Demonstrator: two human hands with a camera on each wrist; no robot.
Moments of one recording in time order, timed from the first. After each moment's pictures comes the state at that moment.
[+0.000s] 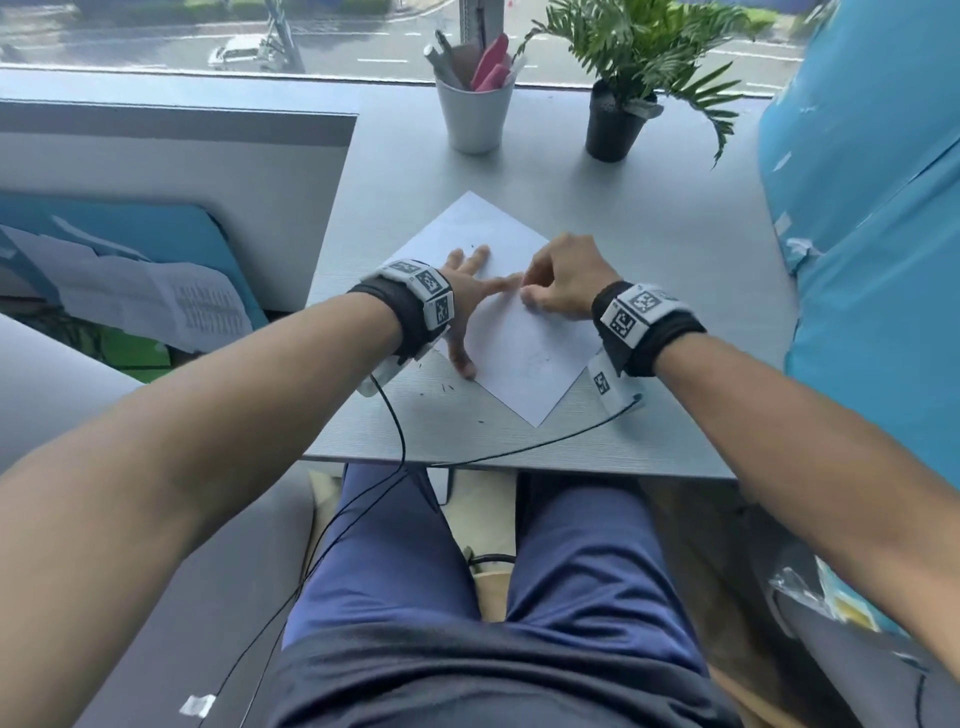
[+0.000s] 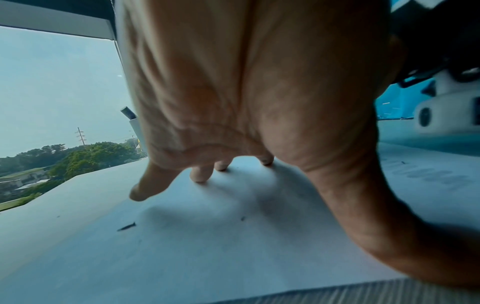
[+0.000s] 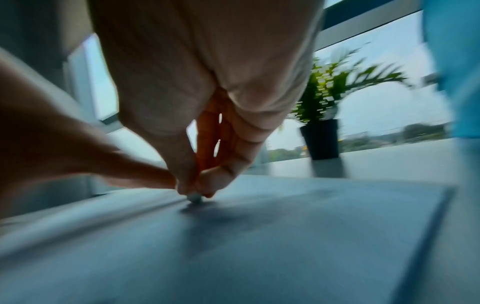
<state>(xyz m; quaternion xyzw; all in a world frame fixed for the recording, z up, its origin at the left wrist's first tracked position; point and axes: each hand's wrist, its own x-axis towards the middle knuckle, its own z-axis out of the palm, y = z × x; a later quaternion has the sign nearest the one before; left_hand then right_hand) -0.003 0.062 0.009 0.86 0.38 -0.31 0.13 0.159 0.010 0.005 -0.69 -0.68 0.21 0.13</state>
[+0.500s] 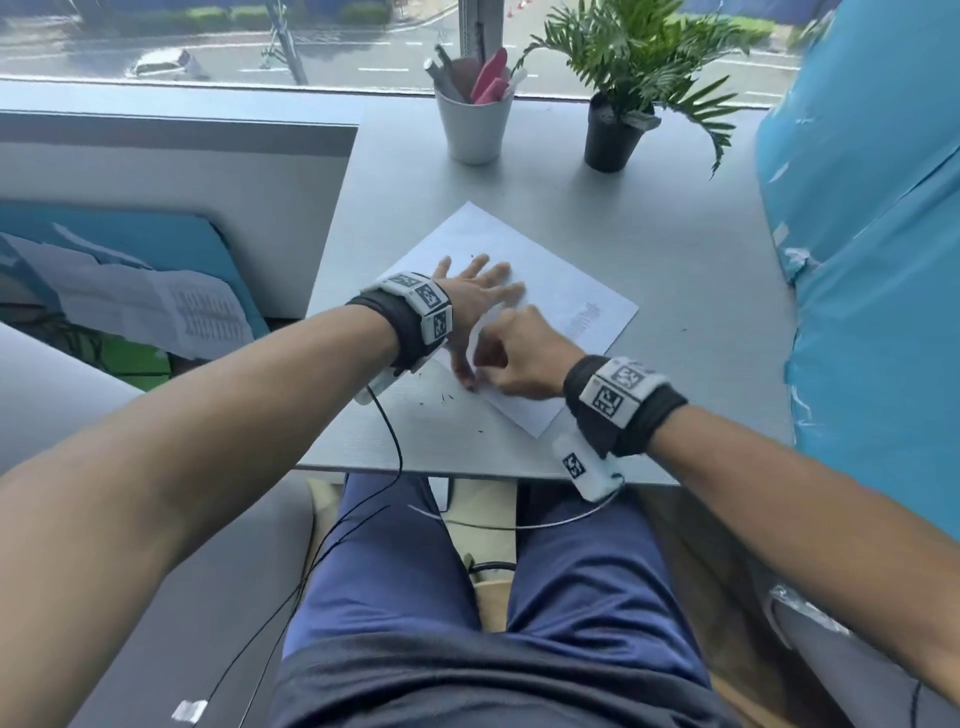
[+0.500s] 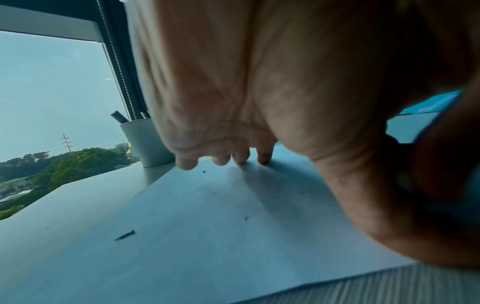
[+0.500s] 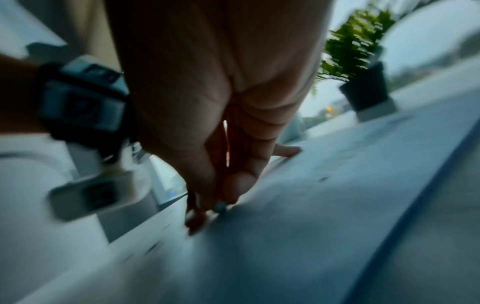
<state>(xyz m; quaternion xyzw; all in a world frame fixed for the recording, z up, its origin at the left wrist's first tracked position) 0.002 0.074 -0.005 0.90 0.33 -0.29 0.09 0.108 -0.032 -0.003 -0.62 -0.72 0.29 0.08</state>
